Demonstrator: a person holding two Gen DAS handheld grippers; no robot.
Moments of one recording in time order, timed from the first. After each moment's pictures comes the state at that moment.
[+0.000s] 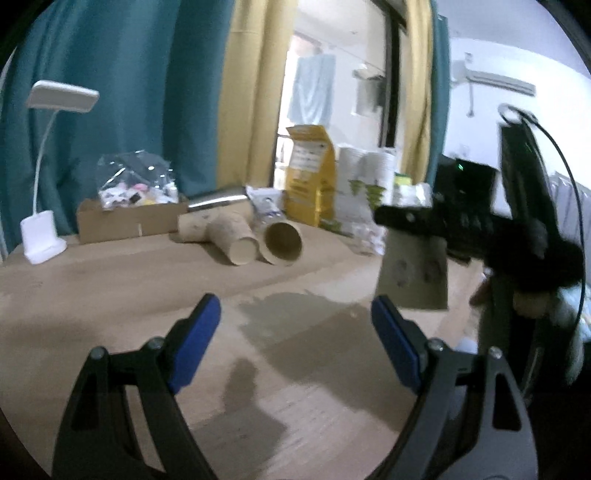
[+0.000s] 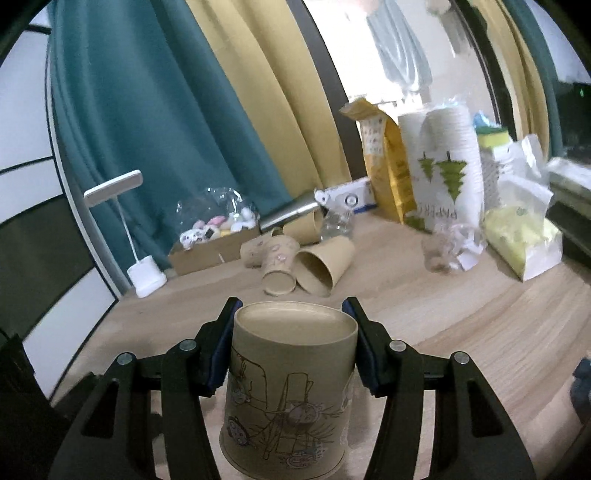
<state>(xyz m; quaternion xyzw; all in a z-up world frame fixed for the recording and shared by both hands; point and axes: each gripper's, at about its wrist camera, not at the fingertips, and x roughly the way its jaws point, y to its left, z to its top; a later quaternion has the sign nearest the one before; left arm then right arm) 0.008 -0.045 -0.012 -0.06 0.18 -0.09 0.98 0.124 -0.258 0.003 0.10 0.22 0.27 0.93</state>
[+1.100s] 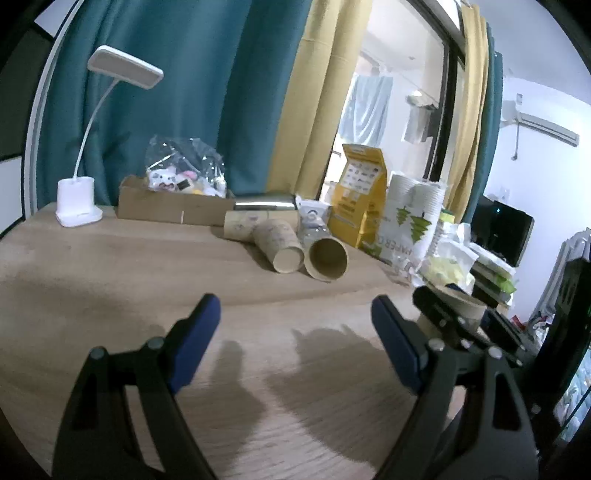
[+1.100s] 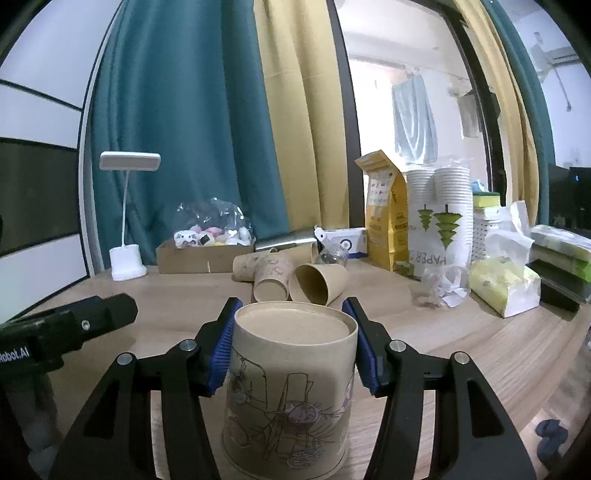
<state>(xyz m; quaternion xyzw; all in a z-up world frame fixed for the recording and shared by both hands) 0.017 -0.012 -0.016 -0.13 0.17 -0.01 0.98 0.075 -0.227 -0.039 -0.01 0.10 0.23 0.97</state>
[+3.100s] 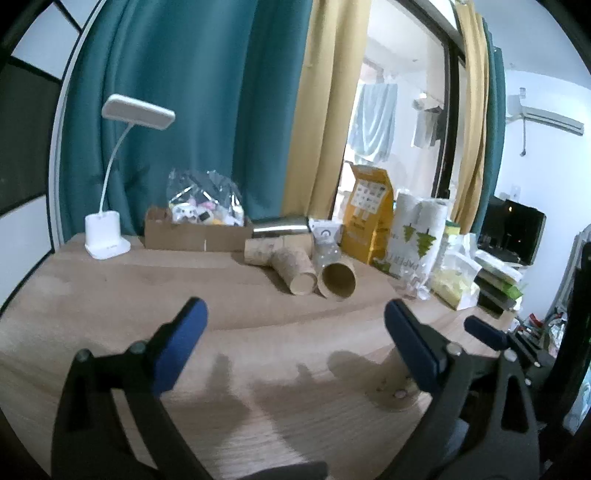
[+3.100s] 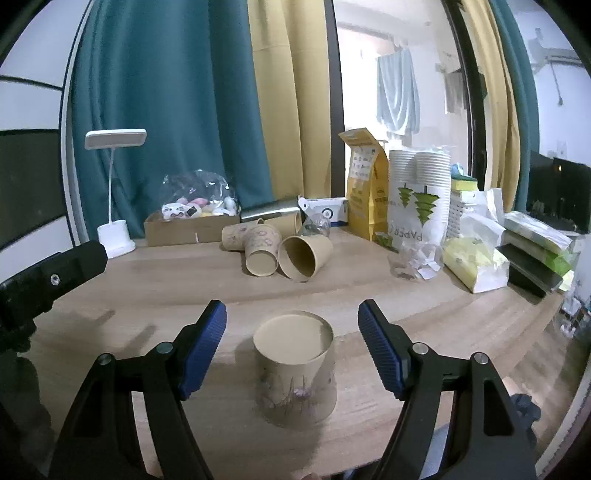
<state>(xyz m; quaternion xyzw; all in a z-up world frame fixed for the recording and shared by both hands) -0.017 -0.017 0.032 -0.10 0.15 0.03 0.98 0.045 -0.225 -0.003 -0.03 0.19 0.18 0.96</state>
